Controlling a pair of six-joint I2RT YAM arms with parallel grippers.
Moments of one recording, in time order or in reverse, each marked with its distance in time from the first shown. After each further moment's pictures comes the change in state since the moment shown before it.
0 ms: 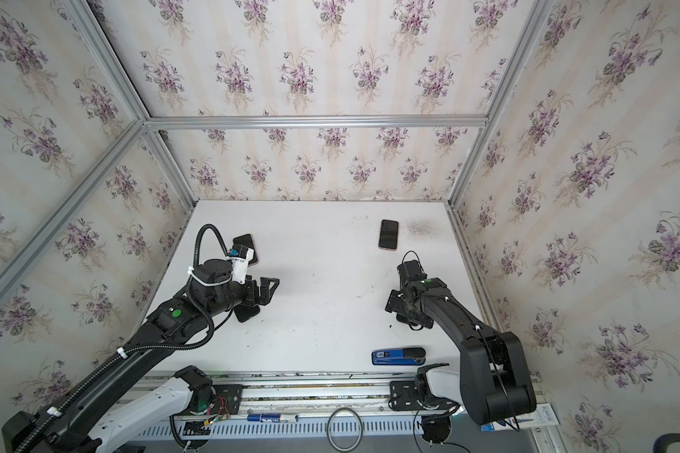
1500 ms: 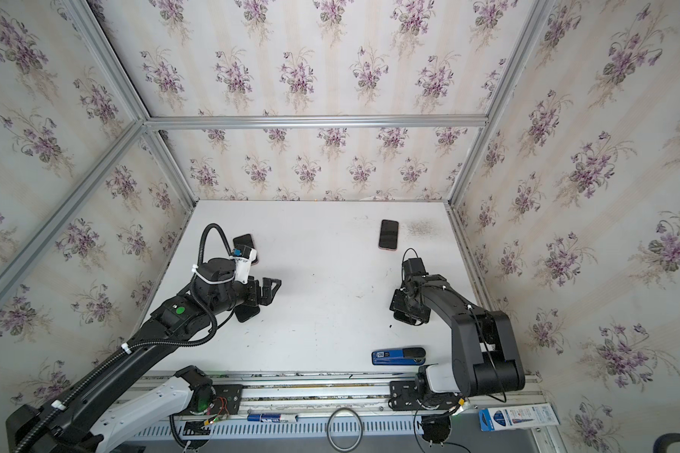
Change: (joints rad) left arm -0.005 0.030 0.007 -0.003 0.013 -0.002; right arm -0.062 0.119 0.006 0.101 -0.096 -0.117
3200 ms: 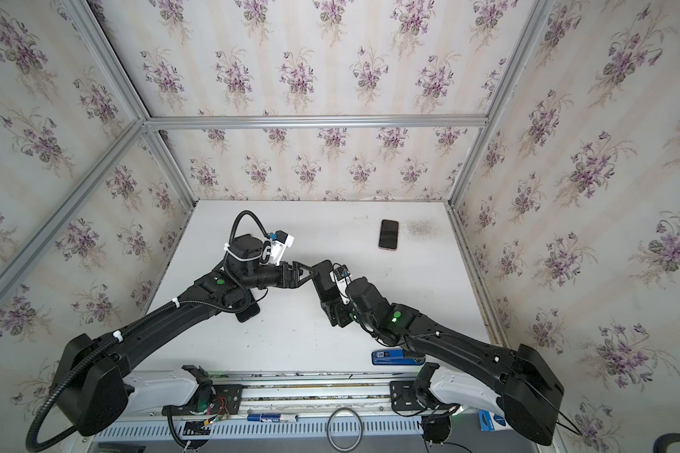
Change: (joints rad) left arm -0.032 0.362 0.109 0.373 0.491 -0.216; right arm 0.800 -0.316 -0.044 0.475 0.049 -0.164
